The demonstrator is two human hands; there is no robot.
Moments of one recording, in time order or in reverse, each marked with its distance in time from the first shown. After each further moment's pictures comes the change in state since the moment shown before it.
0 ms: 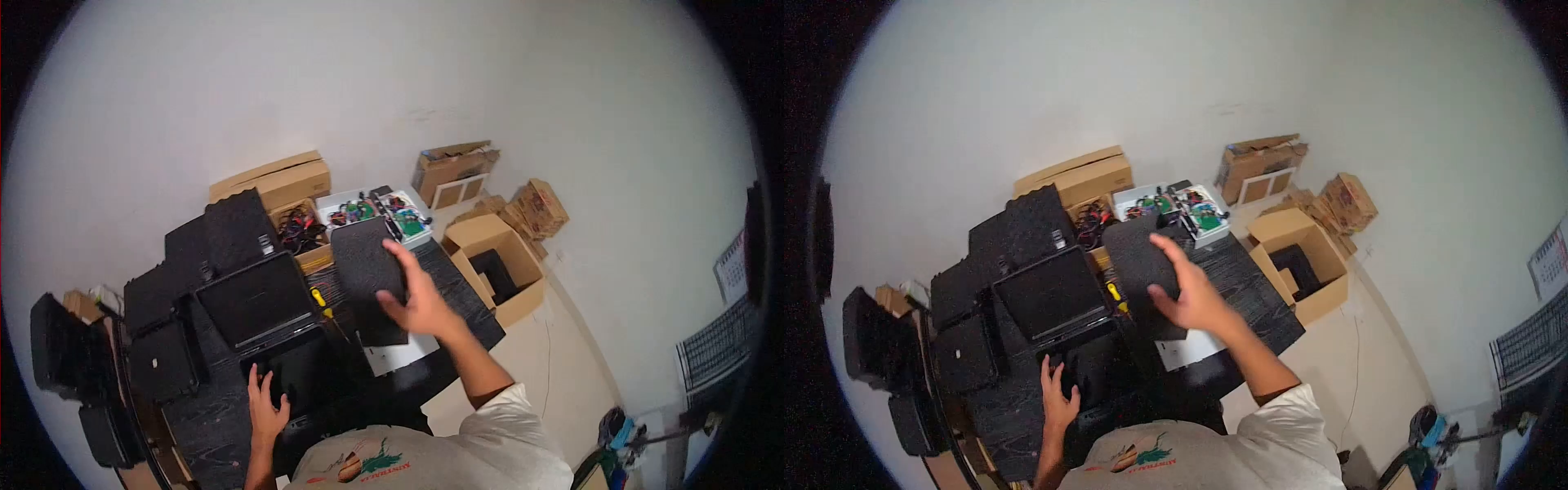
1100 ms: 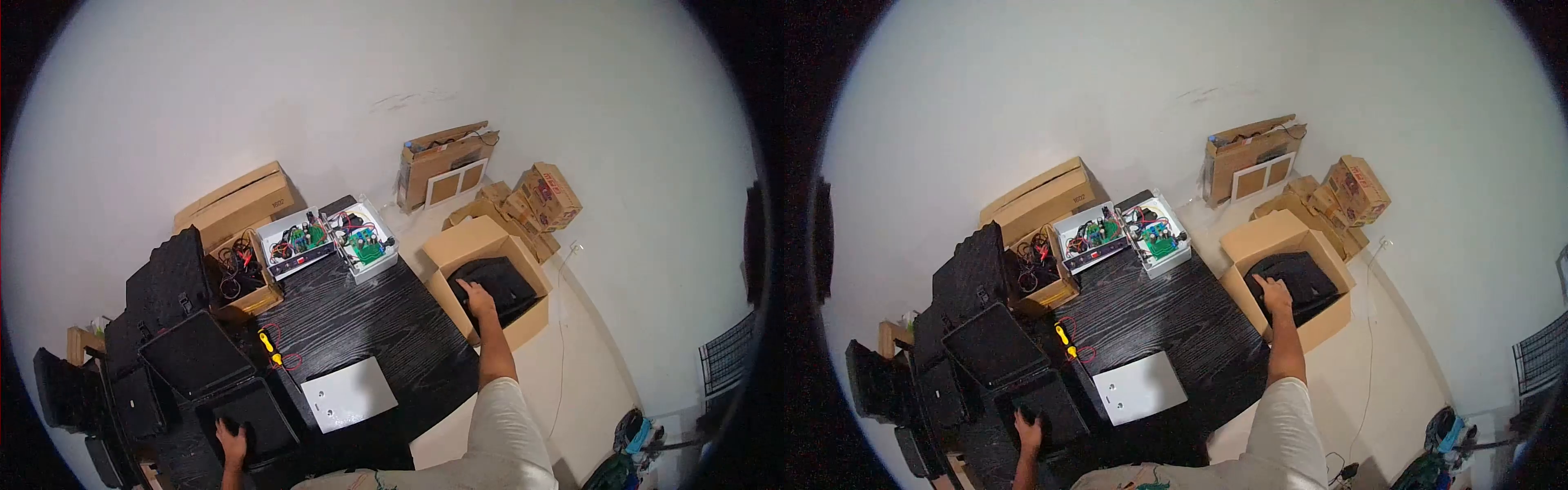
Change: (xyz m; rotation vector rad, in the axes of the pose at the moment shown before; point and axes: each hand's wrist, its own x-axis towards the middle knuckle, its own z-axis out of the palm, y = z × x) left_hand 0.011 -0.083 0.101 0.218 -0.043 -0.834; right_hand -0.187 0.517 -0.183 -0.793 -0.351 0.887
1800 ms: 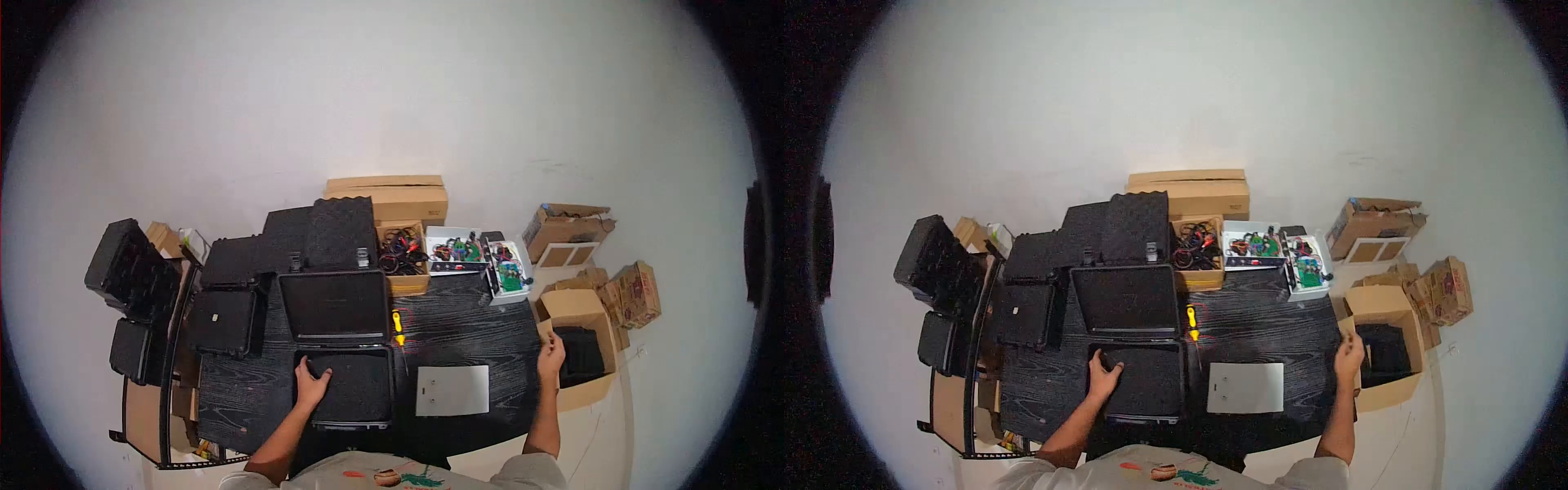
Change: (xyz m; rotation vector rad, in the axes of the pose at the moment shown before) left_hand 0.004 0.026 -0.021 -0.412 0.229 0.073; right_hand -0.101 -0.159 -0.031 0.684 0.548 -0.139
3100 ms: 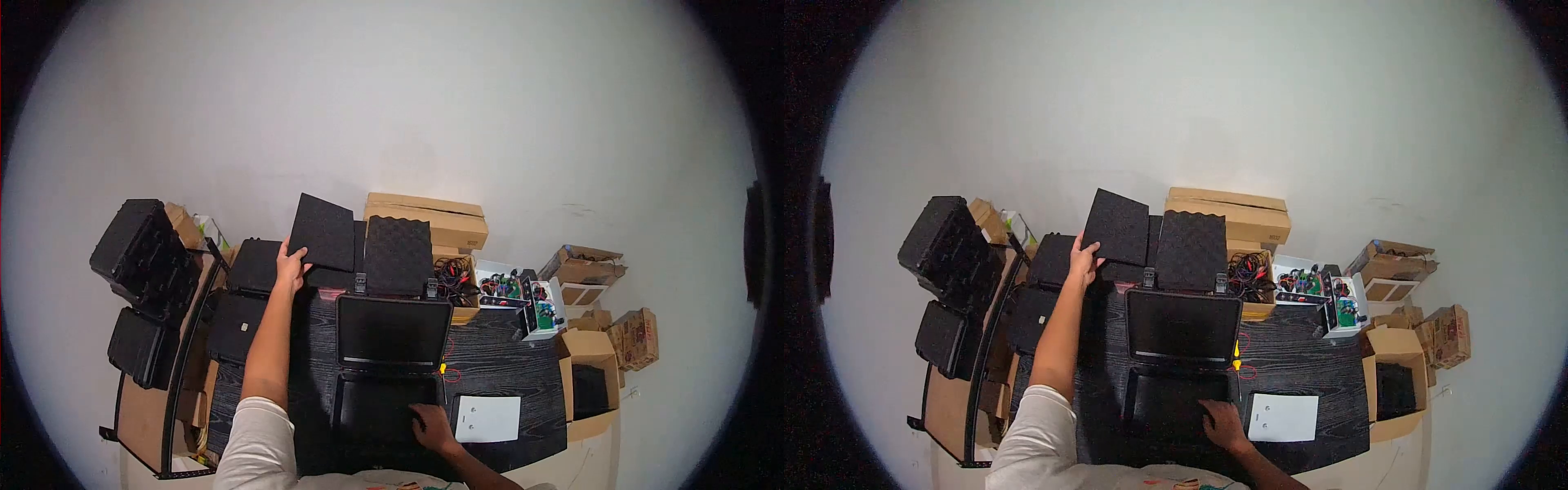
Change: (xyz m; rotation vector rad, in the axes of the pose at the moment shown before) left_hand 0.360 0.106 -0.153 -1.154 0.017 -0.079; right_hand -0.255 -0.265 0.181 0.090 -0.804 -0.619
